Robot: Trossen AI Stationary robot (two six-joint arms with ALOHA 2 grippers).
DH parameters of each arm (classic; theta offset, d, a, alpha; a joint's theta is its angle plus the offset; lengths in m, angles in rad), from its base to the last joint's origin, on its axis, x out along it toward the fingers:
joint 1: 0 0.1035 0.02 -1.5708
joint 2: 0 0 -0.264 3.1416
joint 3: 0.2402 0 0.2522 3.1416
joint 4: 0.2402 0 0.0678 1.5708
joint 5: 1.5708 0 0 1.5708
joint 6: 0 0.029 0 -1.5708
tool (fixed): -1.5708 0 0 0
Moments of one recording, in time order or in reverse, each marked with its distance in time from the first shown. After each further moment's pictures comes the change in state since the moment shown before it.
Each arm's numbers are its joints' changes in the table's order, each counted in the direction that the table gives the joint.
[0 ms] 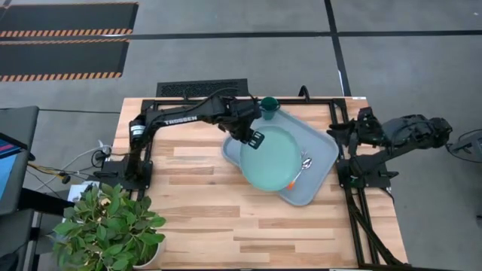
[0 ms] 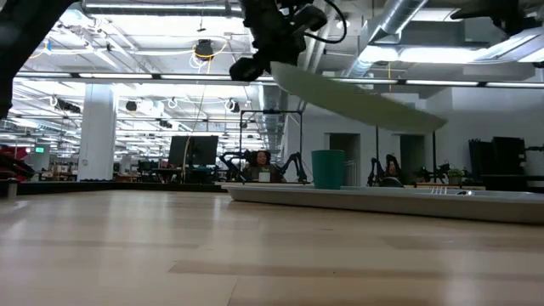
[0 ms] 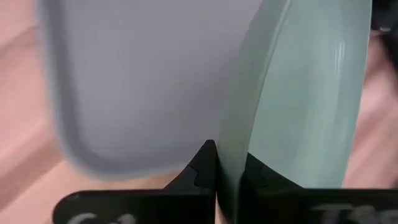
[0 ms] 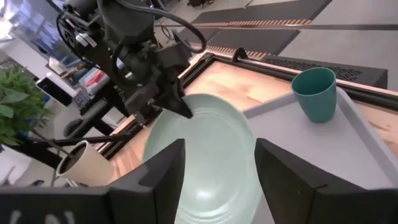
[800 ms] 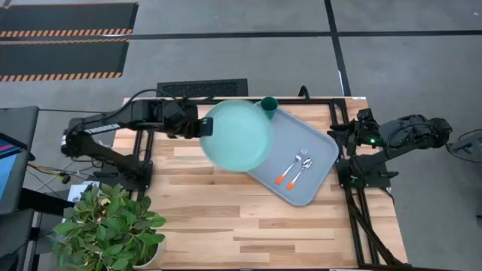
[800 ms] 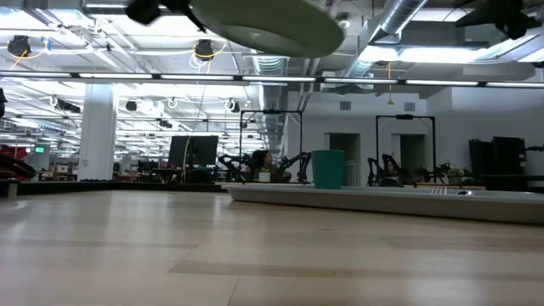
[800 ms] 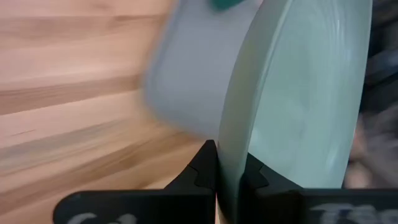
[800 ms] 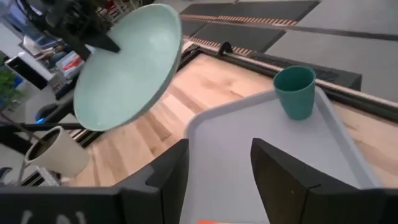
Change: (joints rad) left arm -0.063 -0.672 -0.451 0.036 0.240 -0.515; right arm 0.000 0.003 -0.001 0.078 -0.009 -0.035
